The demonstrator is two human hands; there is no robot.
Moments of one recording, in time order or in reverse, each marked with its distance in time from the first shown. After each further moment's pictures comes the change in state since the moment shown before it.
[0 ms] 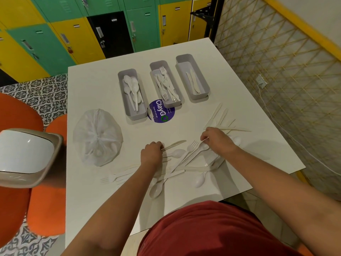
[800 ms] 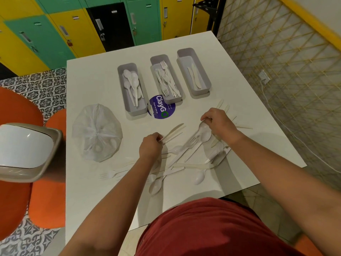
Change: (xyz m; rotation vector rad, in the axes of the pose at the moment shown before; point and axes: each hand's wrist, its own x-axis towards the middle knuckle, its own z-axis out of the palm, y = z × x) left_hand 0.003 0.007 -0.016 -0.394 0.071 -0.121; right_hand 0.020 -0.009 -0.034 0.185 0.195 -0.029
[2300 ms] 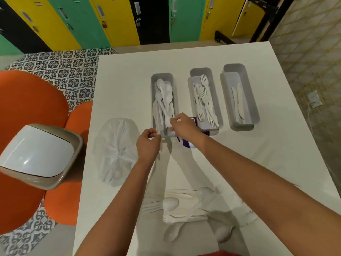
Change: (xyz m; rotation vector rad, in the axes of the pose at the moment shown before) left_hand 0.092 -0.011 -0.088 -0.706 0.331 -0.367; right_hand 0.149 -0.163 0.094 0.517 -0.413 0.279
